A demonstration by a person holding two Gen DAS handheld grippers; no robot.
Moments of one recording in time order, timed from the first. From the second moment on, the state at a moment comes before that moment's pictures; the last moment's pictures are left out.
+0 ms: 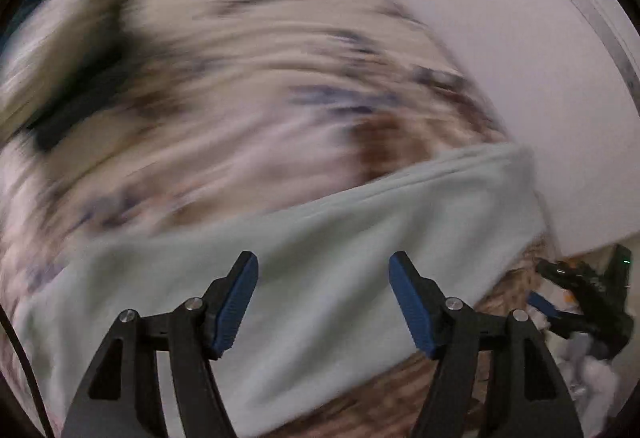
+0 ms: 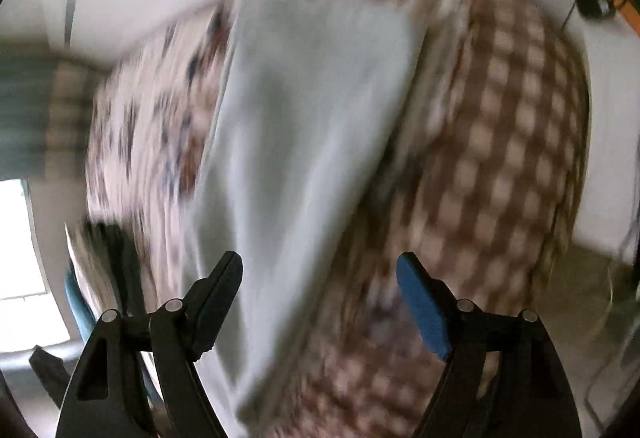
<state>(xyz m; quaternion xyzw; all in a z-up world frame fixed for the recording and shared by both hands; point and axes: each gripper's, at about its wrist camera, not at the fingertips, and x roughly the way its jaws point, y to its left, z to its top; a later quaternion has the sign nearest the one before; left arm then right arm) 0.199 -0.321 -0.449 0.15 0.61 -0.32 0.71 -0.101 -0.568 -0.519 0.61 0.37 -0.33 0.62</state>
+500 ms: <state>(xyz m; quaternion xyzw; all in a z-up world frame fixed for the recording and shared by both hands) 0.107 -0.665 -0.559 0.37 0.59 -0.49 0.53 -0.120 -0.678 -0.594 0.65 0.32 -0.30 0.62</state>
